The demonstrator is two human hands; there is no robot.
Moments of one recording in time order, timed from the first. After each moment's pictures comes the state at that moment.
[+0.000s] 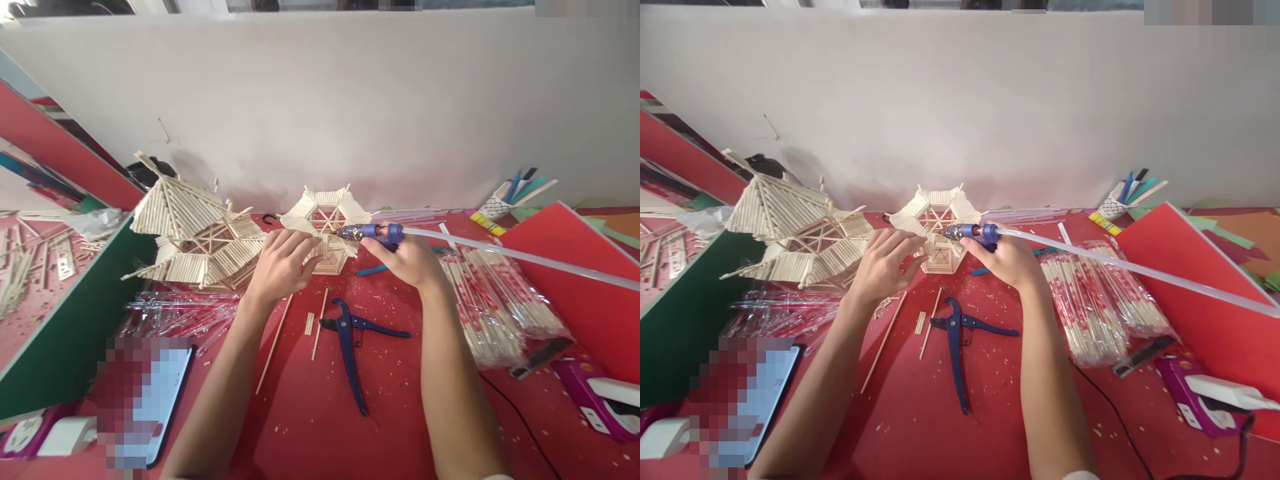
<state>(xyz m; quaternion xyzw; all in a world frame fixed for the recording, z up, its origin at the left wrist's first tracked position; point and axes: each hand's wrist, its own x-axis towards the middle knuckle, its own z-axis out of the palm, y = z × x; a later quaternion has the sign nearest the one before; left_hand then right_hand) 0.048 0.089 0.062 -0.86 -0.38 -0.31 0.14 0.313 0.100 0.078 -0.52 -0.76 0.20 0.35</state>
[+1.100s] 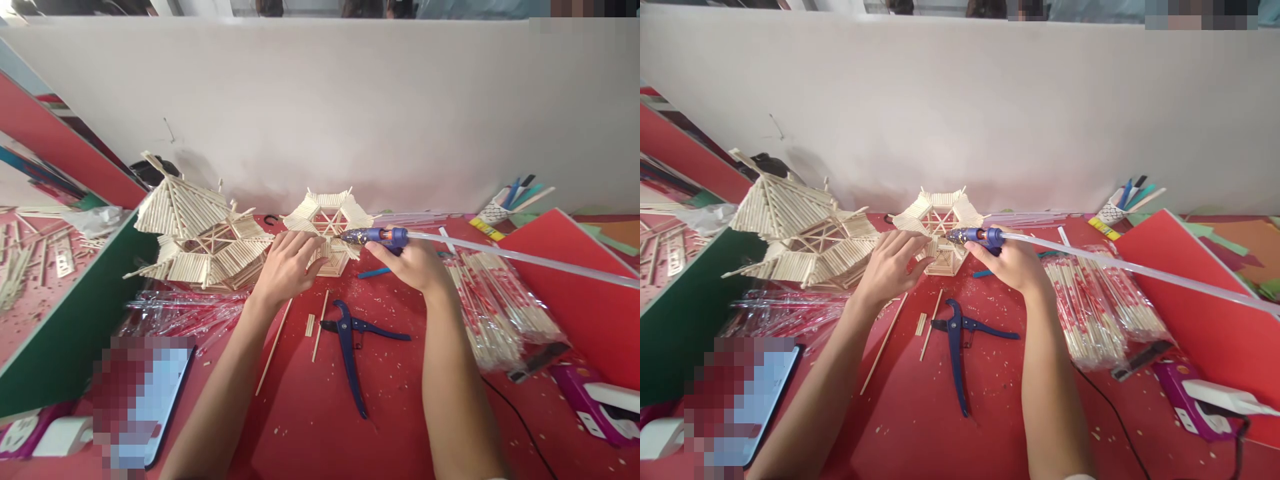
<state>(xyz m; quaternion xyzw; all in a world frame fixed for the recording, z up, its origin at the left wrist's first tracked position) 0.052 0.089 0.058 -0.85 -0.41 -0.30 0.10 0.313 0.095 0.086 -0.53 -0.76 0.20 0.33</state>
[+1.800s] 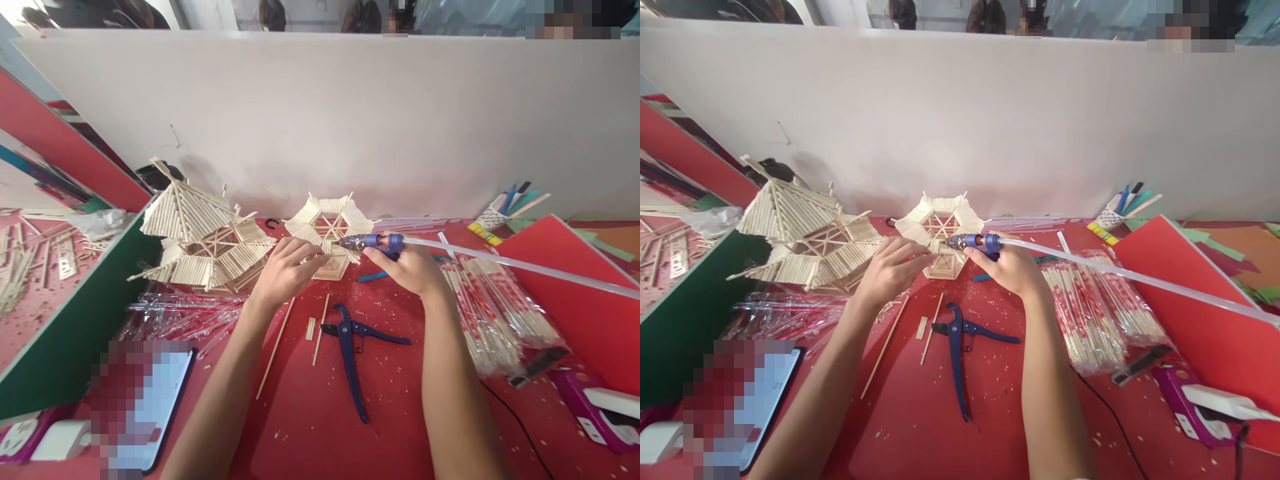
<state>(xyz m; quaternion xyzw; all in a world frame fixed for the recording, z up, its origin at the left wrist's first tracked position) 0.038 0.095 0.052 -0.88 -0.32 -0.32 0.13 0.313 0.098 0.081 -0.52 -0.76 0.21 0.32</state>
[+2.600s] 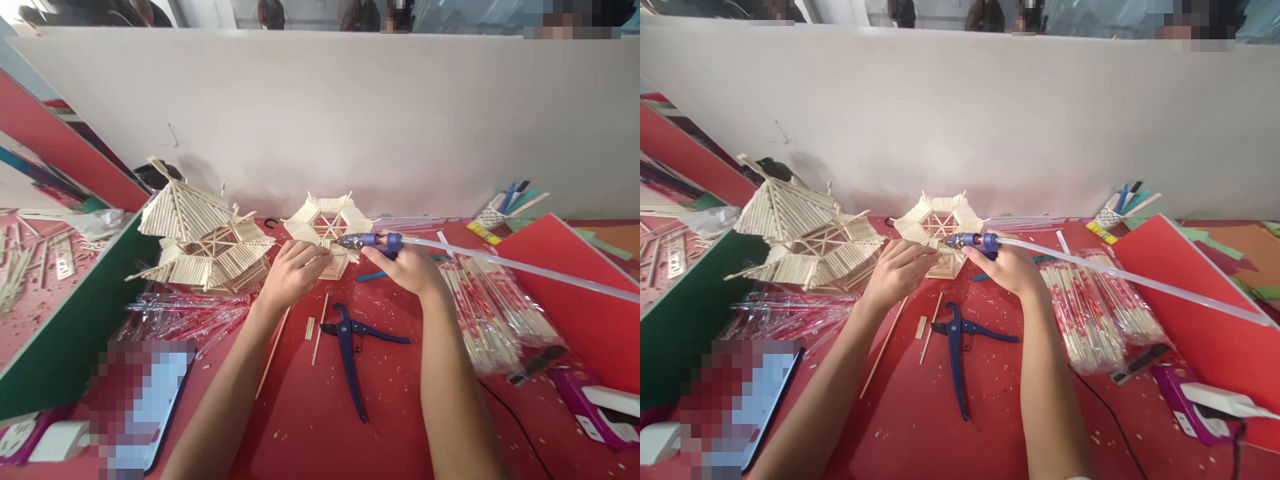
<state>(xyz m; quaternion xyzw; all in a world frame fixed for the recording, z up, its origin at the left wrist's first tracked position) 0.052 0.091 0.047 -0.87 -0.33 -0.35 0.12 0.312 0.098 0.083 -0.52 -0.76 0.20 0.33</state>
